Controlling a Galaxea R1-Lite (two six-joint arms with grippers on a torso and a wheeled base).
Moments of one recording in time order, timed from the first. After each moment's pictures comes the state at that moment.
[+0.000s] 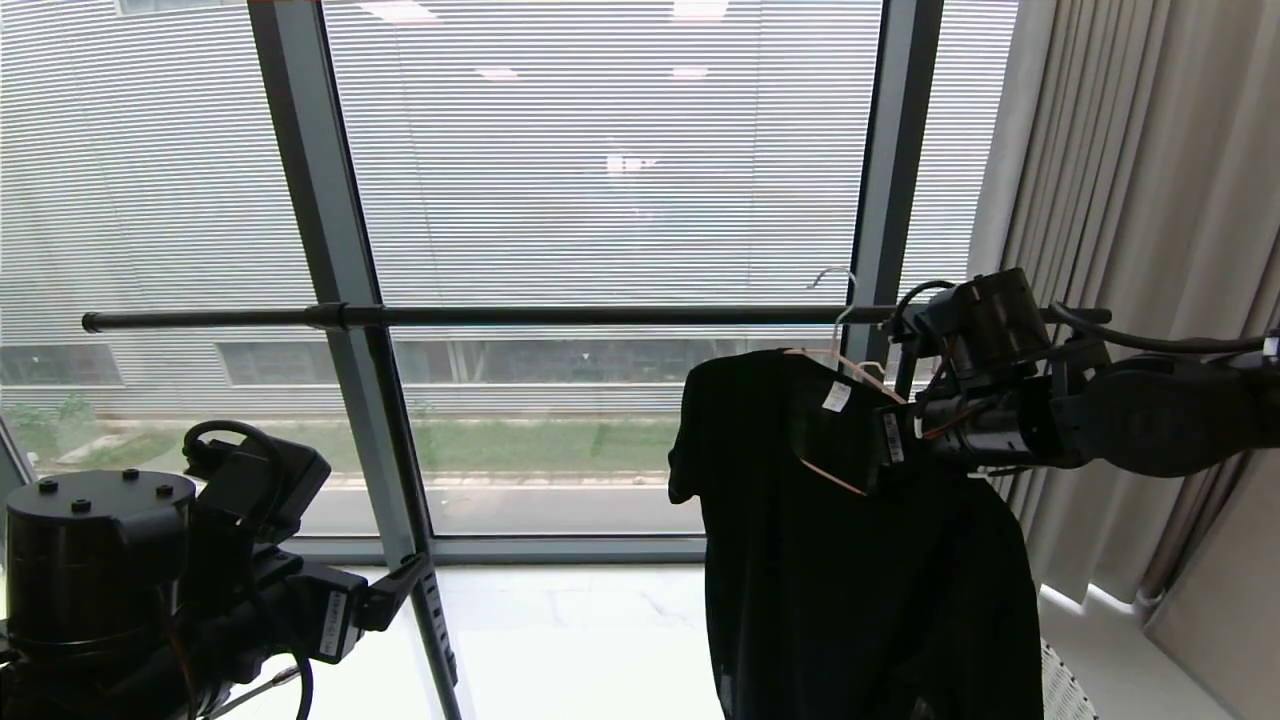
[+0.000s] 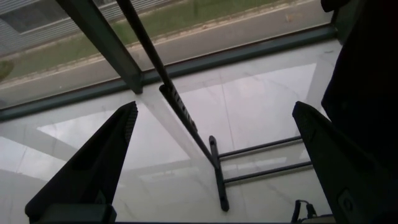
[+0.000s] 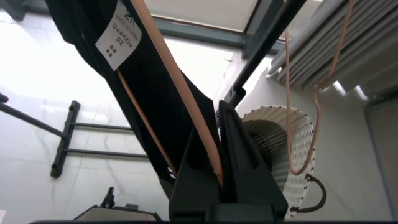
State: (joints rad) left arm -0.32 1.33 -0.33 -0.48 0.25 0.14; right arm 0.52 1.84 -1.20 0.03 -0.29 0.19
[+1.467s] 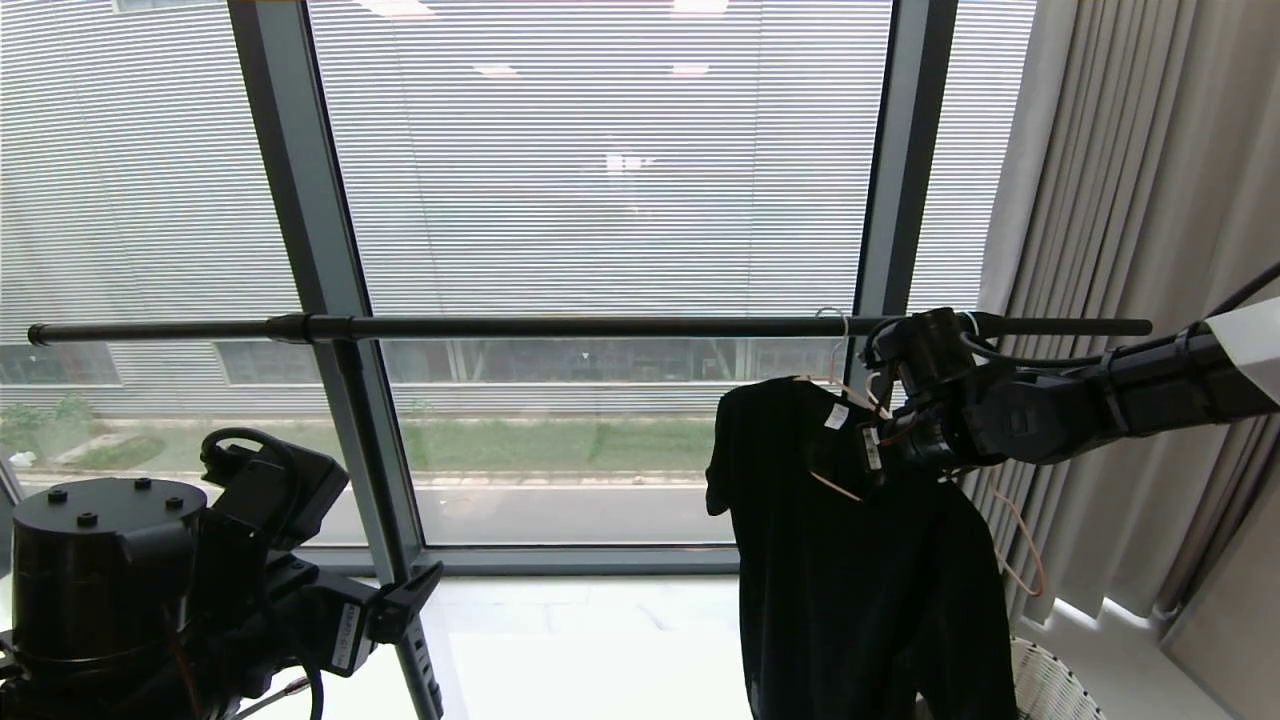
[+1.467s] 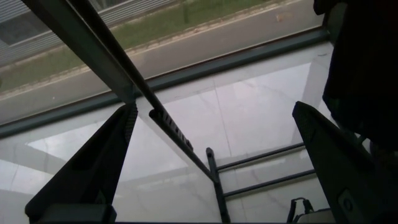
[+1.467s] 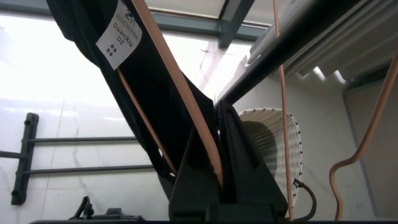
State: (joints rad) left arm -0.38 1.33 -0.33 -0.48 0.25 0.15; right arm 0.46 2.05 -1.33 0.03 -0.36 0.18
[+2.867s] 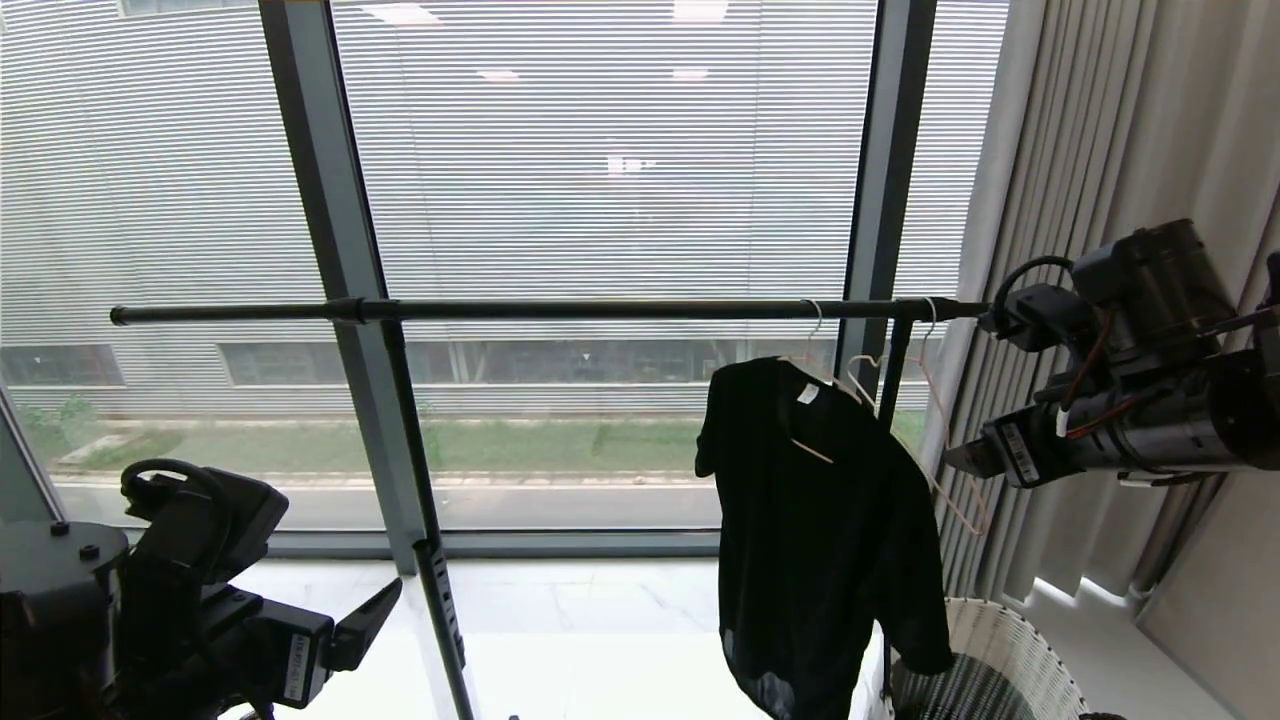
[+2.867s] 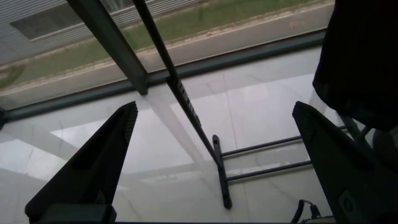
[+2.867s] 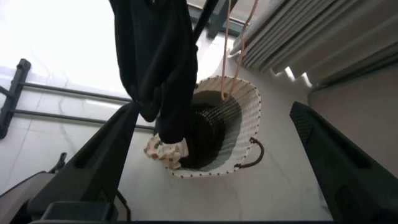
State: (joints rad) left arm -0.37 1.22 -0.25 -0.48 0.30 0.13; right arm 0.47 1.59 -1.15 0.30 -0.34 0.02
